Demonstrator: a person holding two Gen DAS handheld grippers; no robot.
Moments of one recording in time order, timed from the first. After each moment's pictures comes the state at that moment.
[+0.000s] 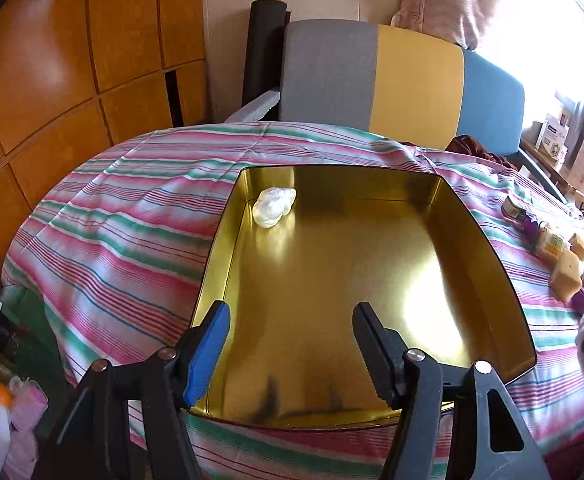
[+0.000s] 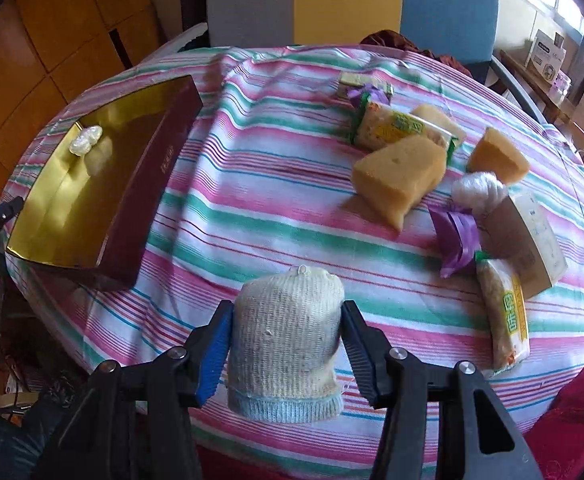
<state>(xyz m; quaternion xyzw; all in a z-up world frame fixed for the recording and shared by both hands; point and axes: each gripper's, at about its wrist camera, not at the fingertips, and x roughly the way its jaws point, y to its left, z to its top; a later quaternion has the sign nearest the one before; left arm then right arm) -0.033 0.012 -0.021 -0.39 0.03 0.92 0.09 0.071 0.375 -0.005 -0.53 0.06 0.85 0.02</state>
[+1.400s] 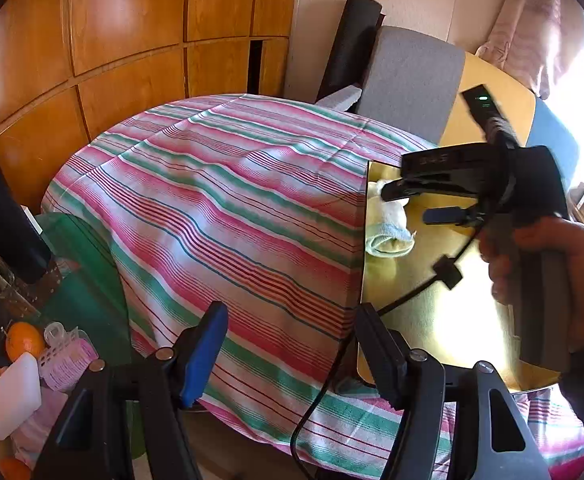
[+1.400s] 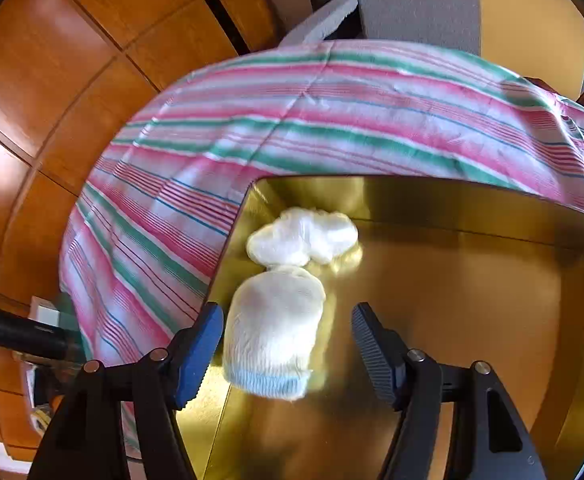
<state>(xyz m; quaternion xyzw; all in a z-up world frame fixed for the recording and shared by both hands) -0.026 -0.101 -0.026 -0.41 -0.07 0.91 0.00 -0.215 0.087 -0.049 -0.55 0.12 0.82 -0.14</state>
